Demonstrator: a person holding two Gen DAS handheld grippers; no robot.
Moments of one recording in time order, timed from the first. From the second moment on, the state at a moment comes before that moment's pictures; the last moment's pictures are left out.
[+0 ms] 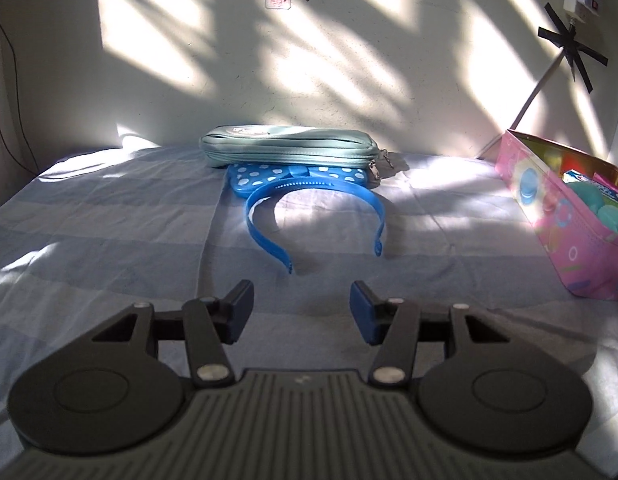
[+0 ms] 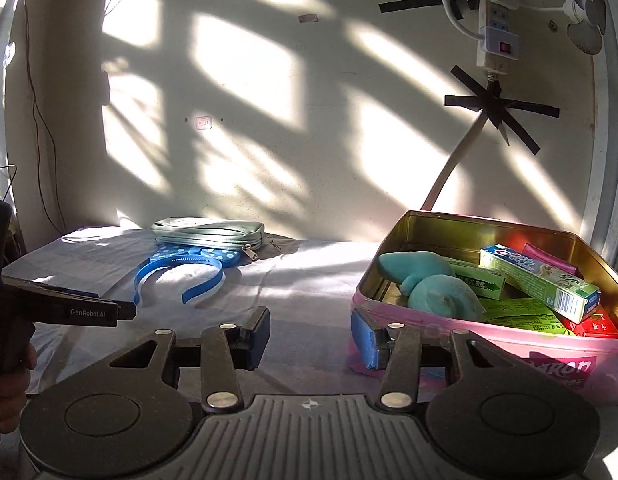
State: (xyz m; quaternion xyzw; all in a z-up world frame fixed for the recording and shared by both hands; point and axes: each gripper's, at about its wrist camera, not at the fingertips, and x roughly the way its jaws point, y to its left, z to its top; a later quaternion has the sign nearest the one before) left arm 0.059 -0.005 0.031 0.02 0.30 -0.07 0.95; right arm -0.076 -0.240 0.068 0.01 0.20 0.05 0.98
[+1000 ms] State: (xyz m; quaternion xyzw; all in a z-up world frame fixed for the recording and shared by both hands) left arm 0.073 0.044 0.025 -0.05 0.24 -0.07 0.97; right arm 0.021 -0.162 0.028 0.00 0.32 0.11 0.94
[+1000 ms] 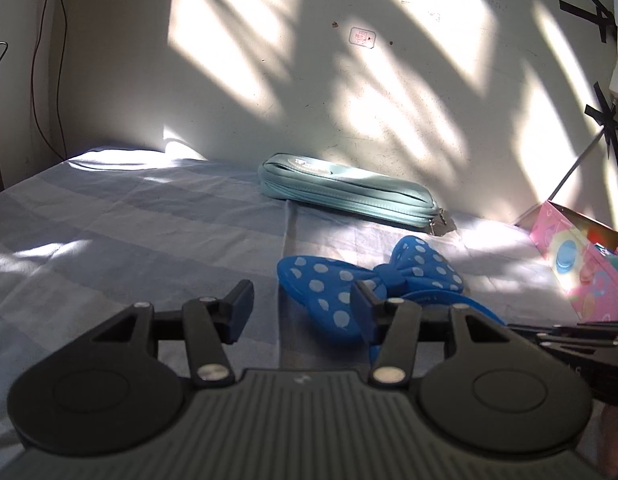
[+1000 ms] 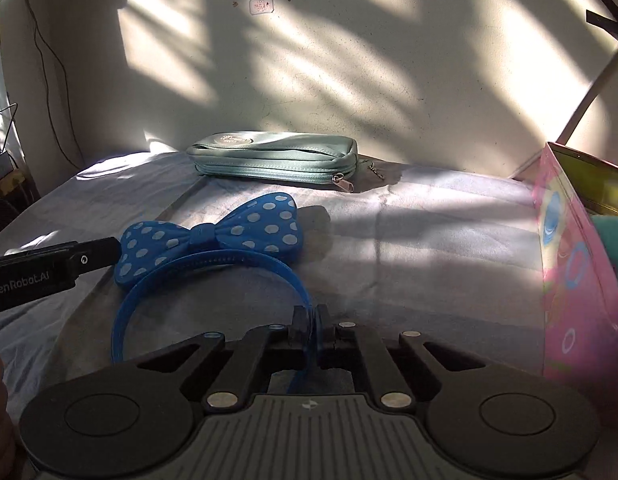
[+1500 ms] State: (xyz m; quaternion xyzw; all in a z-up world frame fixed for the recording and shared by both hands) left arm 0.020 -0.005 0.019 0.02 0.34 -0.11 0.93; right arm -0.017 -0.185 0.022 0.09 0.31 0.13 0.94
